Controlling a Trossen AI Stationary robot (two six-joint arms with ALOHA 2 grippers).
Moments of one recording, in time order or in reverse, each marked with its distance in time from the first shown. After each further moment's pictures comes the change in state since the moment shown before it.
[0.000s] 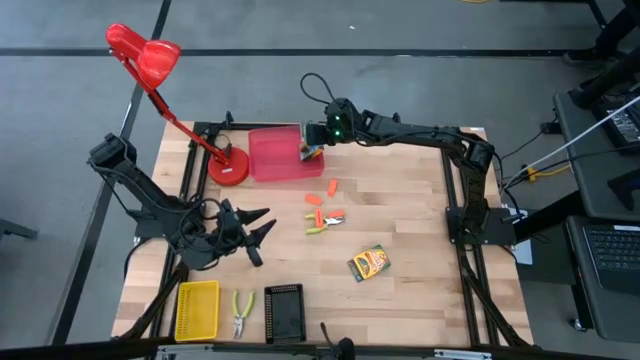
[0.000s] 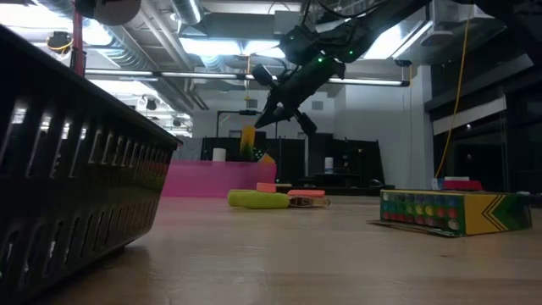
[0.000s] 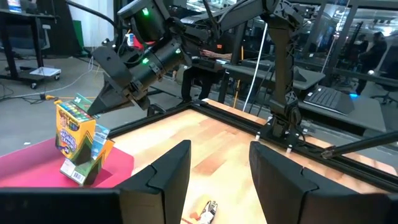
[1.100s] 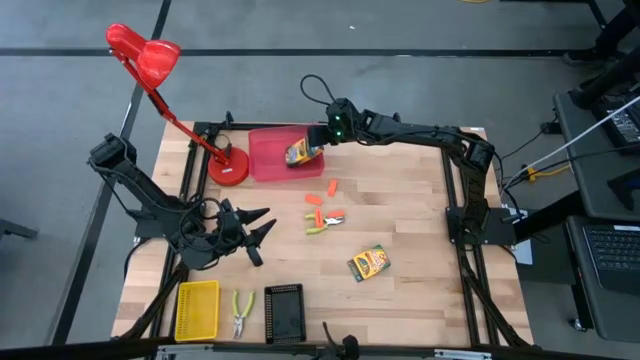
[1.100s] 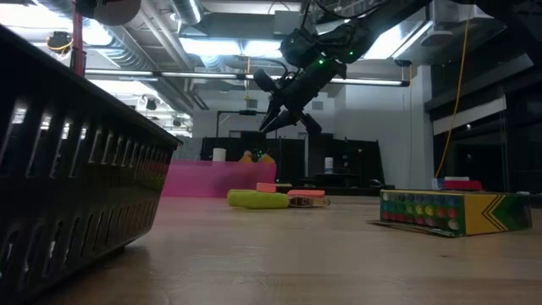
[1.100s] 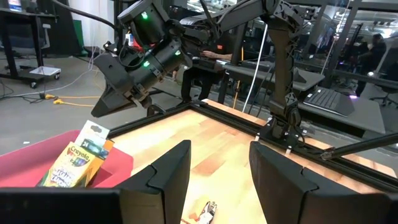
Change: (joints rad) left arm 0.000 0.000 0.000 0.006 0.000 0.000; right arm -0.007 0.000 0.000 -0.048 0.037 -0.058
